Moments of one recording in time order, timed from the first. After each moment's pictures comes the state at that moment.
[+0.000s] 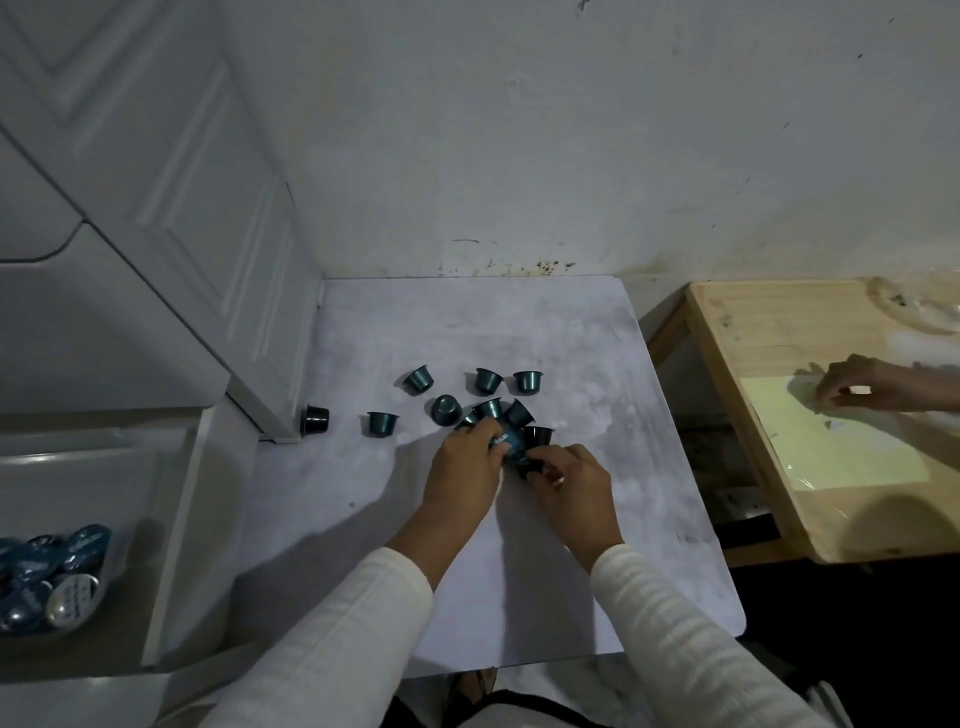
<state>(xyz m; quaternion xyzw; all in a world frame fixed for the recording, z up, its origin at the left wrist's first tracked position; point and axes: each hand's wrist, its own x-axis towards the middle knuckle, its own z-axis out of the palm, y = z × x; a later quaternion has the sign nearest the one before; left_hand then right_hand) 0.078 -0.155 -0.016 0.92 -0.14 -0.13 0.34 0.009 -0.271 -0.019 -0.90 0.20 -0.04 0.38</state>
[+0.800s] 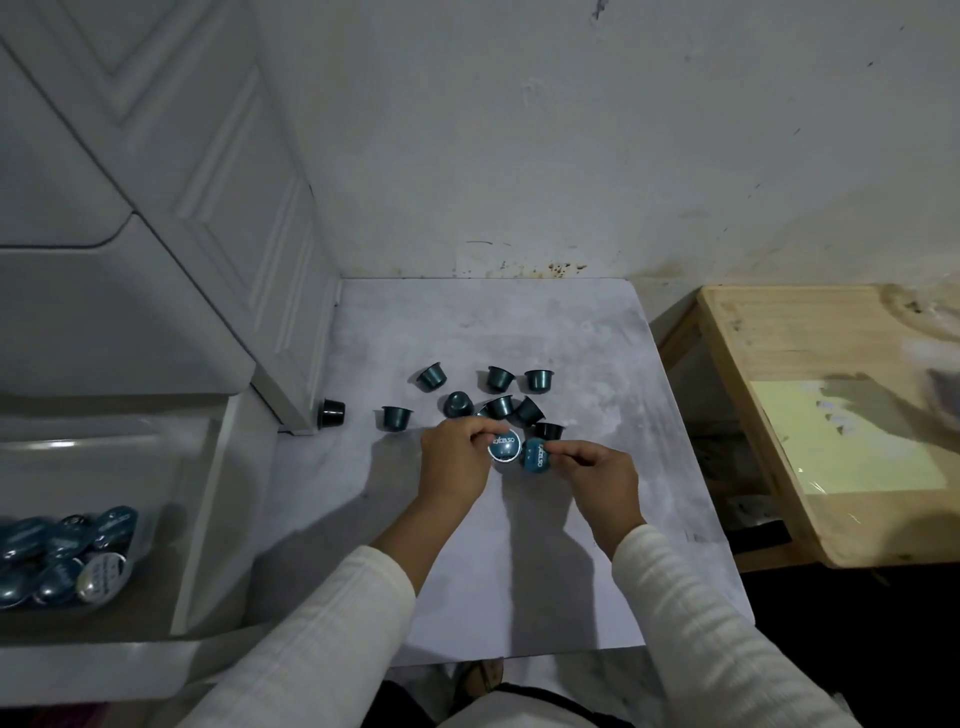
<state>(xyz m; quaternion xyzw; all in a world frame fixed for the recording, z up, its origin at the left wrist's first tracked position) 0.075 -0.136 0.013 0.87 -0.04 -0.13 0.48 0.013 -0.276 -0.001 -0.71 0.36 -0.05 0.61</state>
